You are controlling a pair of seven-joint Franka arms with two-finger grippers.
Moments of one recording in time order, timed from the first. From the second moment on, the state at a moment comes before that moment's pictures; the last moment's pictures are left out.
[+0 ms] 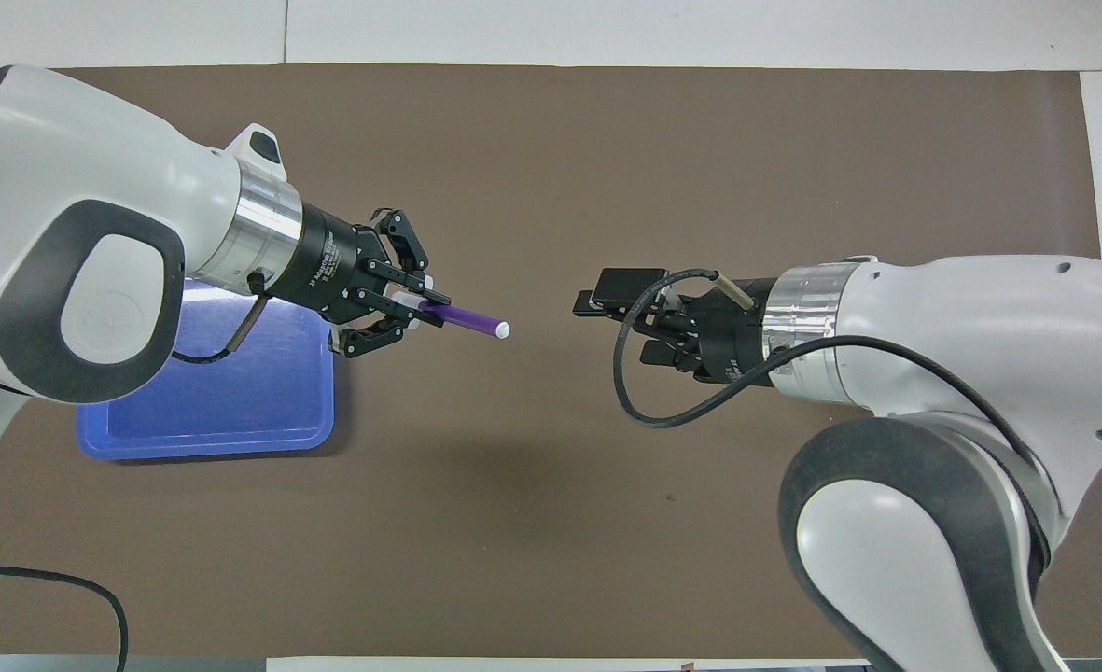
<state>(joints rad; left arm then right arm) 0.36 0.18 -0.81 -1.71 -0.52 1.87 -1.47 0.14 -0.12 0.26 -2.02 0.78 2.21 0.47</state>
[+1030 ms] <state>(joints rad) 0.31 0.07 -0.81 -1.88 -0.79 2.03 -1.75 0.18 -0.14 0.26 -2.07 0.88 2.32 0.52</state>
